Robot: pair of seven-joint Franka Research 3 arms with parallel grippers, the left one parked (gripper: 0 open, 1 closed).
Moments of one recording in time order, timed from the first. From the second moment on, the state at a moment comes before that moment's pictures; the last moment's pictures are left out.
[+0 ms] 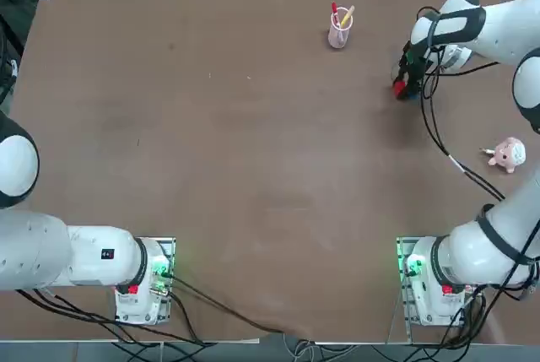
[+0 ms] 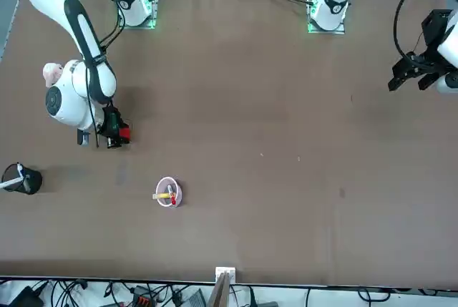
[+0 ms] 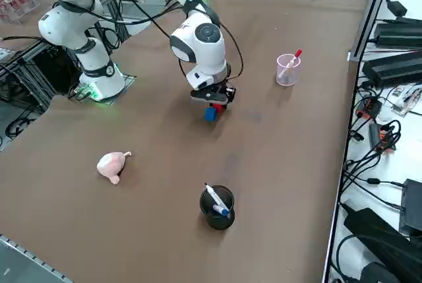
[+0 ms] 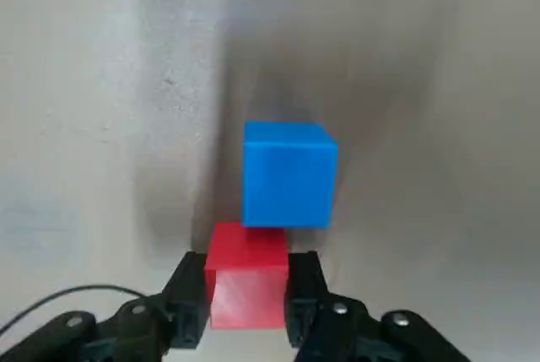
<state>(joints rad) -0.01 0.41 0.01 -2.18 0.29 2.48 1.19</state>
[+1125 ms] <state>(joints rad) -0.03 0.41 0.01 -2.18 0.29 2.49 1.18</state>
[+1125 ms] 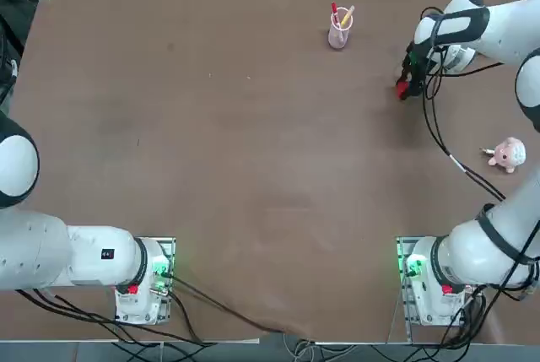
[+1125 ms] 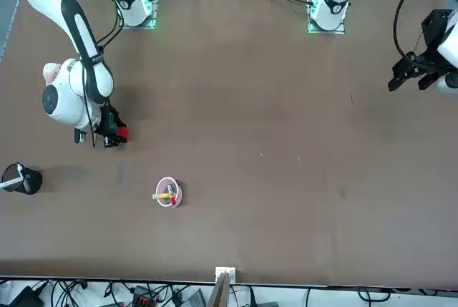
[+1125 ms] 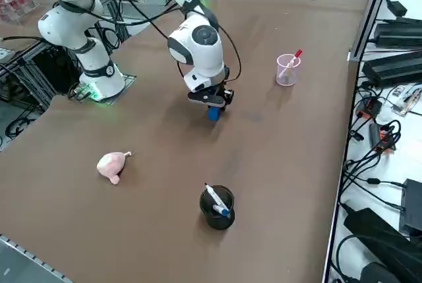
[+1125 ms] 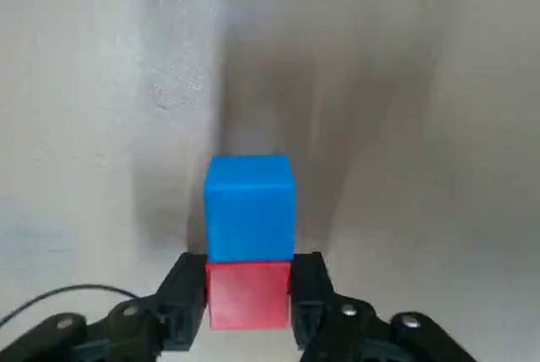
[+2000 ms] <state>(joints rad) -0.07 0.24 -0.01 -1.96 0.26 2.07 0.70</state>
